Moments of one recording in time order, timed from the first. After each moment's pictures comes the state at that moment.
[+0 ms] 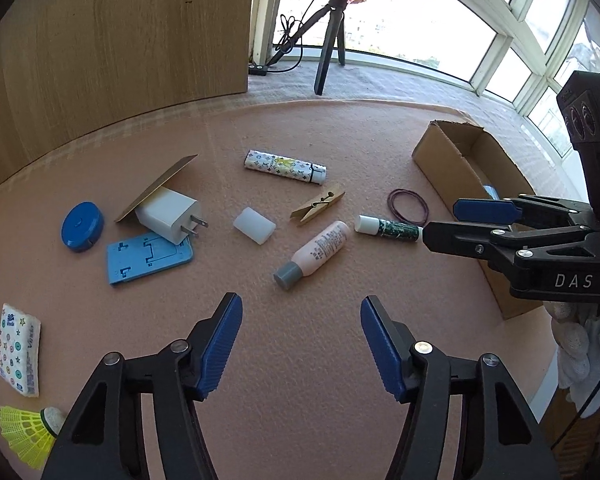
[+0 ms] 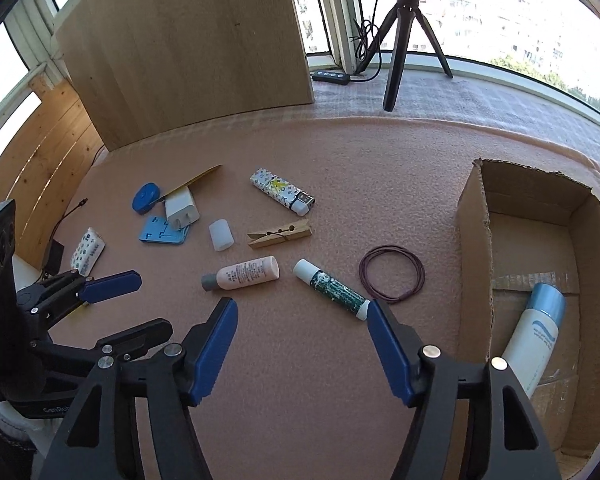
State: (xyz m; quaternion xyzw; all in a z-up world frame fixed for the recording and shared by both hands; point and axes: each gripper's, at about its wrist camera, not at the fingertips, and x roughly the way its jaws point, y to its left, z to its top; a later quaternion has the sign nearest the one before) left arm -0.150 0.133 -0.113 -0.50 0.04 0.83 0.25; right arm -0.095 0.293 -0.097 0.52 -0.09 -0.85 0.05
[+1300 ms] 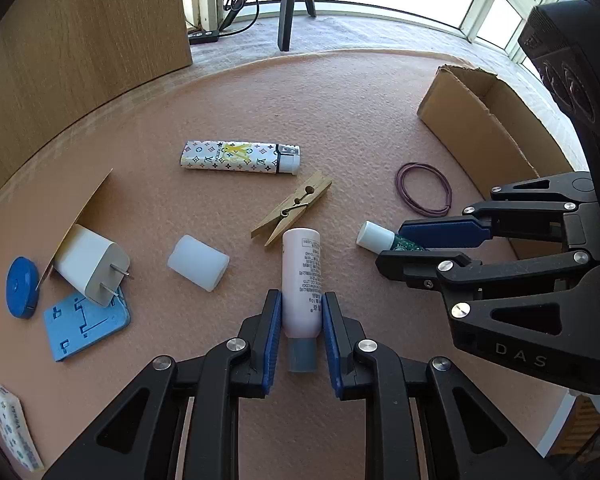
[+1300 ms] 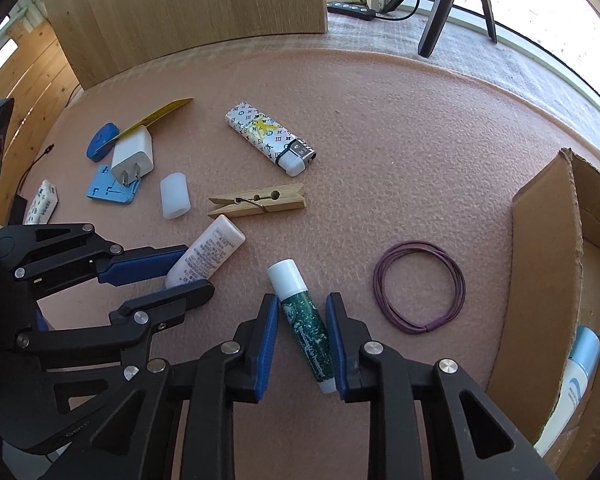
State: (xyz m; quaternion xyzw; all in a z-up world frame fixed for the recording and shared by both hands) left arm -0.195 0.189 -0.164 -0.54 0.11 0.79 0.27; right arm -0.139 0.284 -0.156 0.60 -0.04 -0.80 0.06
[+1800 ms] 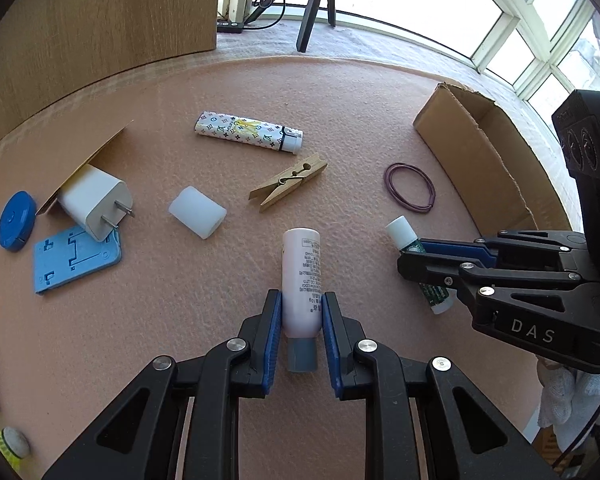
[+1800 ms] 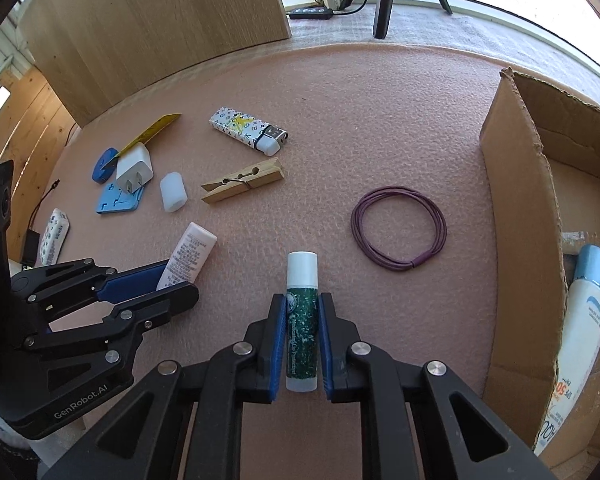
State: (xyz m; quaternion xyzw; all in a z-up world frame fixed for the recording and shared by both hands) left arm -0.170 0.172 -0.157 -0.55 0.04 0.80 0.26; right arm -0.103 0.304 -0.156 0.57 -0.12 -0.81 0.04
